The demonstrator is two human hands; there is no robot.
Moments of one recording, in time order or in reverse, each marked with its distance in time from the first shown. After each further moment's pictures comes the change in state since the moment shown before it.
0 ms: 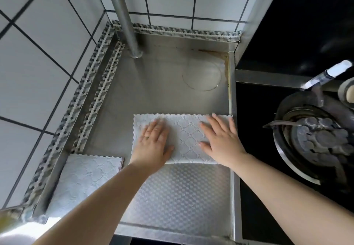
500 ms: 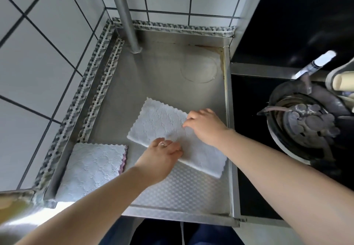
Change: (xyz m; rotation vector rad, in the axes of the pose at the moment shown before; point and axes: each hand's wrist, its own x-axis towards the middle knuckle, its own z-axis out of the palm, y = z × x) left_hand -0.050 0.020 -0.004 0.093 -0.003 0.429; right_hand 0.018 -0.038 -0.039 0.013 -0.067 -0.239
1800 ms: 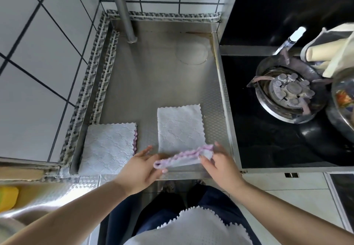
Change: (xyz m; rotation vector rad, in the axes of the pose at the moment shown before) left_hand -0.127 -0.003 0.016 -0.271 0.067 0.025; right_hand -0.163 -0.125 0.061 0.790 0.247 0.474
